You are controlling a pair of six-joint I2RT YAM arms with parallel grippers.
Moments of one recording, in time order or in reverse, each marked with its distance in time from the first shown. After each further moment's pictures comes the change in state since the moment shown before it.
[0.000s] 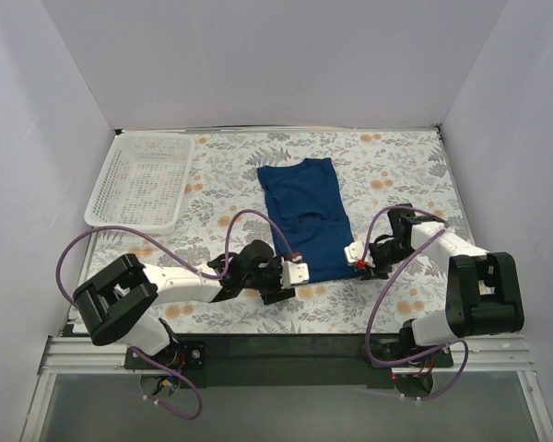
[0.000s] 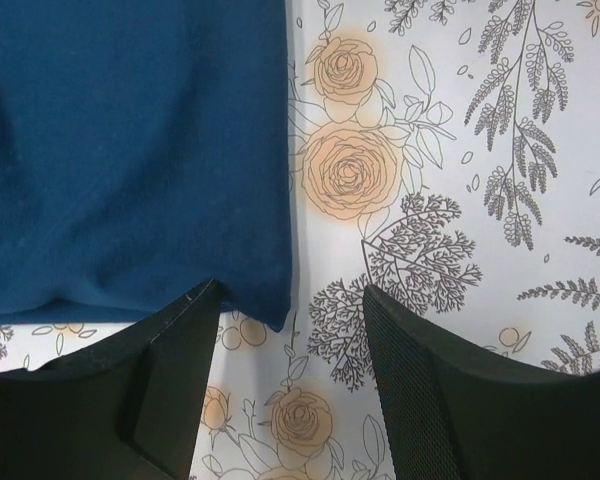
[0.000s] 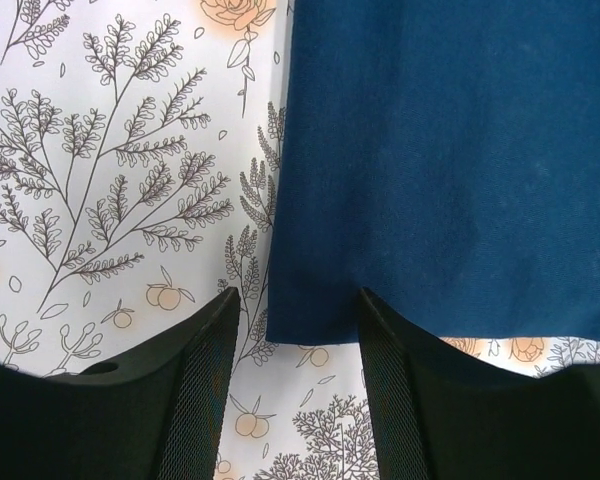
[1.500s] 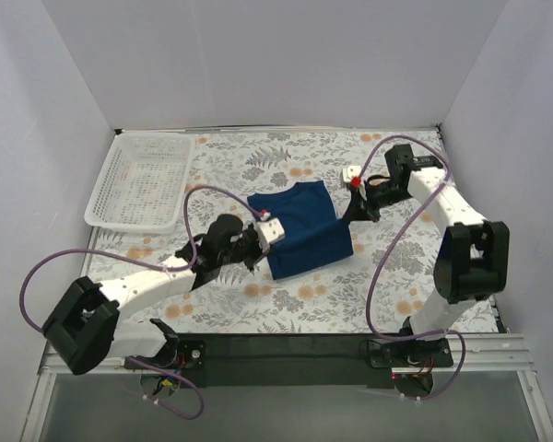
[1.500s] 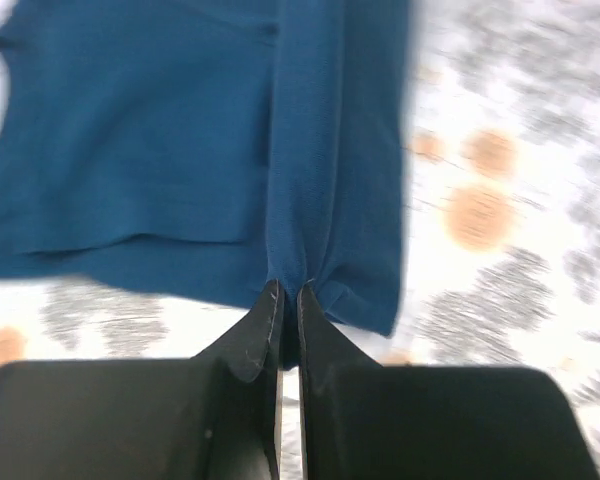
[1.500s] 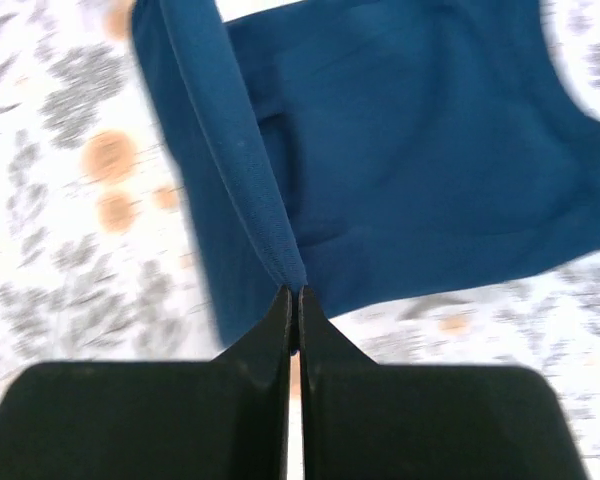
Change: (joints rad) left arm 0.168 -0.239 0.003 -0.057 -0.015 -0.142; right arm 0.019 0.183 0.542 -0.256 -0.216 0.380
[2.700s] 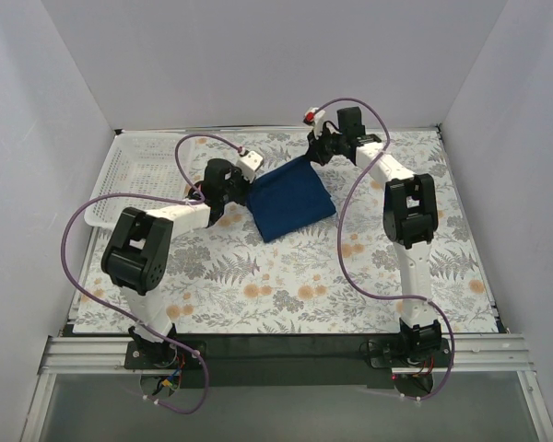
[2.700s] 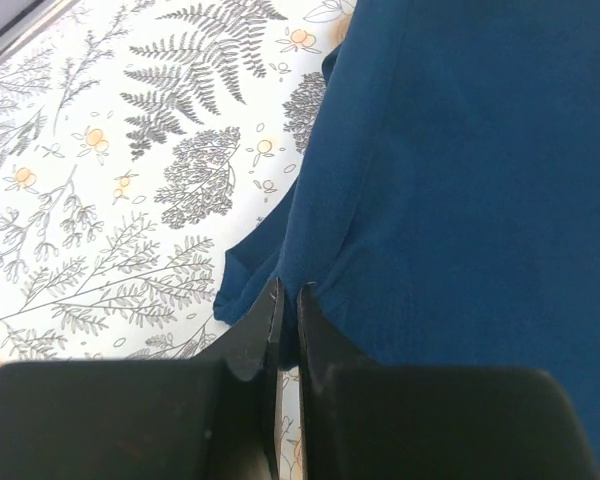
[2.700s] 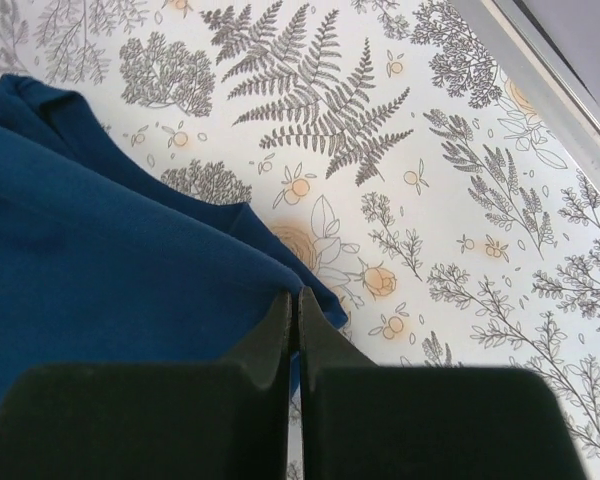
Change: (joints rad) left arm 0.416 0.607 0.480 0.188 -0.074 -0.007; right arm 0.143 0.732 0.710 0.795 0.295 0.956
